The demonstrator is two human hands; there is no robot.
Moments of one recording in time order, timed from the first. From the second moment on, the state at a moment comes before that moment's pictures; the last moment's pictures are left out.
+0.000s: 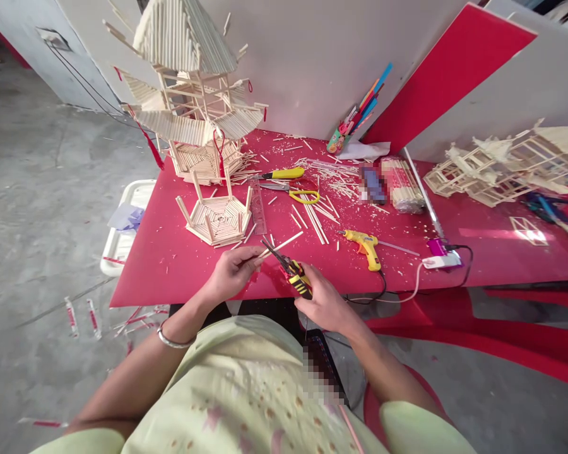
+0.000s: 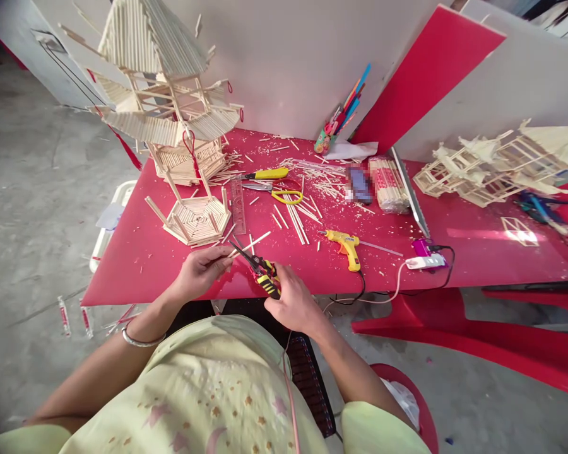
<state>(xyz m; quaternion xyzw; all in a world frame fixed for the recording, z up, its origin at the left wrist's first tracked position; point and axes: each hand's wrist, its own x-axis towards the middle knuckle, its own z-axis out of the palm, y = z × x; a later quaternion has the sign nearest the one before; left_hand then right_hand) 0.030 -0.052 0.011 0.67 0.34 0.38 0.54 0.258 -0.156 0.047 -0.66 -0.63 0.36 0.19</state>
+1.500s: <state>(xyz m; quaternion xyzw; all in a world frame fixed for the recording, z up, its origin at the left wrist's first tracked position) 0.028 -0.044 -0.020 0.68 0.49 0.45 0.32 0.267 -0.153 0.058 -0.74 -0.63 0.21 -0.04</state>
